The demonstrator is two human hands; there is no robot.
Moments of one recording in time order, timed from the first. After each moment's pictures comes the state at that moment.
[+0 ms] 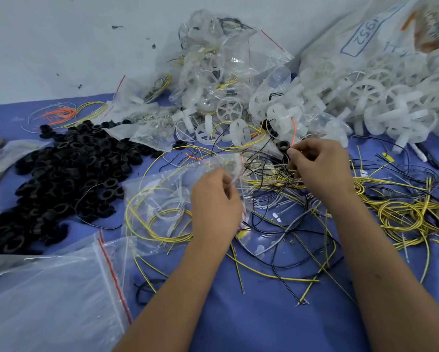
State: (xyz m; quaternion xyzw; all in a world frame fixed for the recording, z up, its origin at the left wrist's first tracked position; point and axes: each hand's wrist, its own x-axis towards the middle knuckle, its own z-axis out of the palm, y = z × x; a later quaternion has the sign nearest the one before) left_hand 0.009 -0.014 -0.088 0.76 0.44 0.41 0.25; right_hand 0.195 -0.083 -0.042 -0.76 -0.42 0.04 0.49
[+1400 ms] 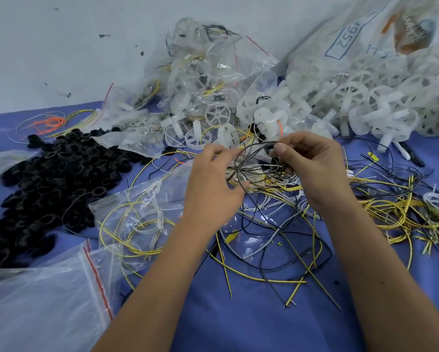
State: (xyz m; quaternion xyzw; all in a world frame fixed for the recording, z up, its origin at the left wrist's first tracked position) left_hand 0.017 -0.002 -0.052 0.86 0.32 0.36 0.19; right_hand 0.191 -0.094 -0.037 -0.53 -0.45 0.18 0.69
